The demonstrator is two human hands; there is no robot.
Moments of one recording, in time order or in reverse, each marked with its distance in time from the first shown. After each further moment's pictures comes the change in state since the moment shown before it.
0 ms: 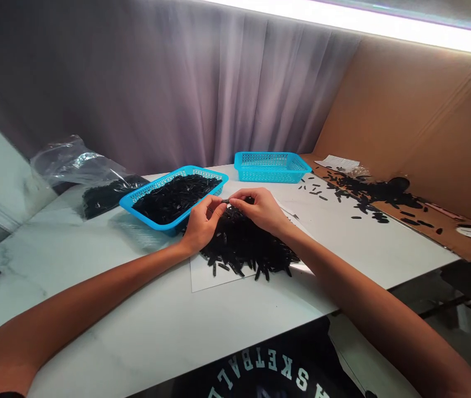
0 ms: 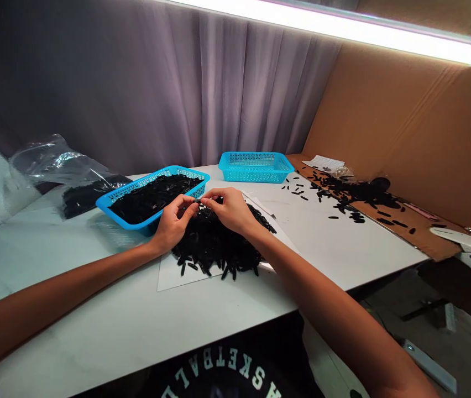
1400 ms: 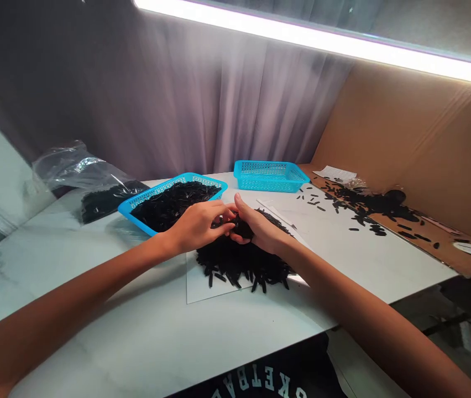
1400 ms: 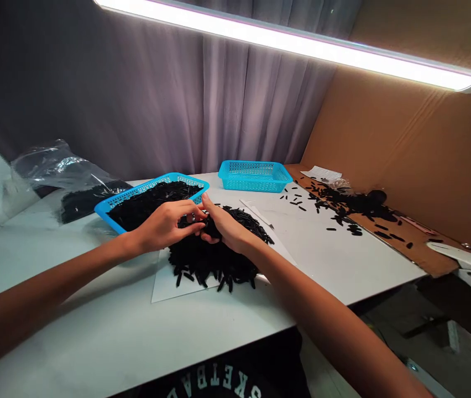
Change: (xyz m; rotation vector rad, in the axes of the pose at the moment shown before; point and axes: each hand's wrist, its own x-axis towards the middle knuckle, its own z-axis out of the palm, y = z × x) left_hand 0.025 0.041 -0.034 0.496 -0.437 0.396; right_hand -0.010 -0.018 0.012 0.724 -0.339 0.384
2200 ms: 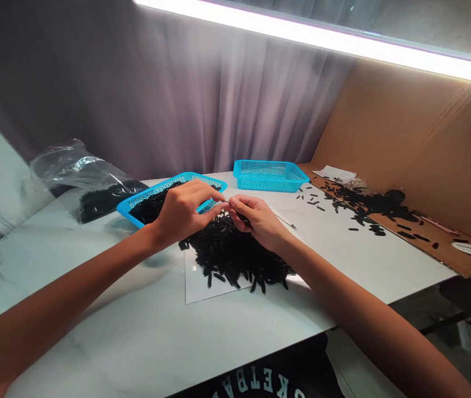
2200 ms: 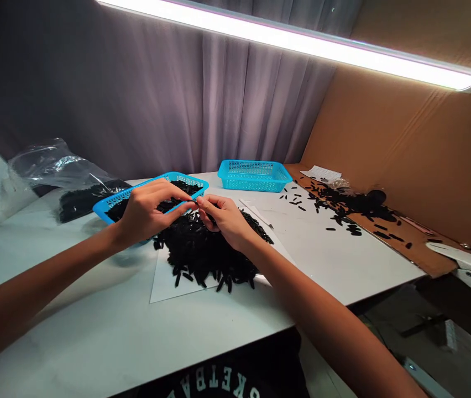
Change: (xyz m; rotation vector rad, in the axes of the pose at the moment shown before) left_hand 0.006 -0.002 -0.022 0.280 0.457 0.231; right_hand 0.002 -0.004 -0.007 0.005 0.125 -0.208
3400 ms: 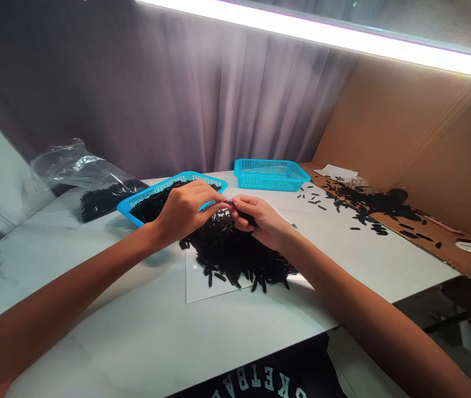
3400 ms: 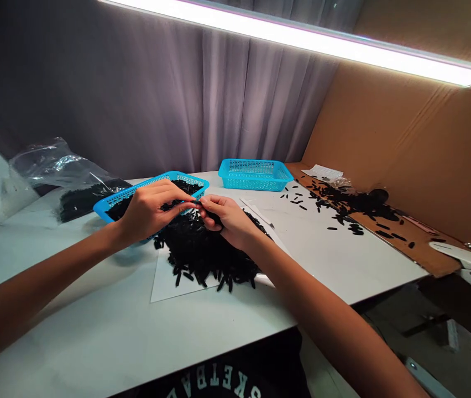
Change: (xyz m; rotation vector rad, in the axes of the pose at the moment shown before) left_hand 0.000 -0.001 -0.001 -0.053 -0.112 0.030; right_hand -0.002 -0.007 -0.002 0.202 -0.050 0.124
